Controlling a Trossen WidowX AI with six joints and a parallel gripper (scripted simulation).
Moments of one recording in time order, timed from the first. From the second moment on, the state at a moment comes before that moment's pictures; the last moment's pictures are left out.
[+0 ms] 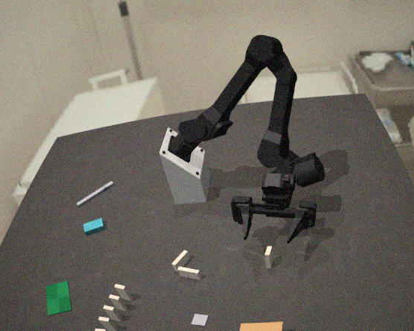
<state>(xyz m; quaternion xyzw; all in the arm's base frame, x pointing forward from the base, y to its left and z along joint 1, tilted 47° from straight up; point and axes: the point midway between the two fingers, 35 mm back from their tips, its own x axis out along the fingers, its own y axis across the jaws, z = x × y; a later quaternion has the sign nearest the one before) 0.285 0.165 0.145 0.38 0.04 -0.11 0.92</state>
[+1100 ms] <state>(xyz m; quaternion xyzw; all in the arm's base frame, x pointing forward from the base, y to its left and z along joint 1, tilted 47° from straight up) 0.329 0.121 0.130 -0.22 0.43 0.42 0.77</state>
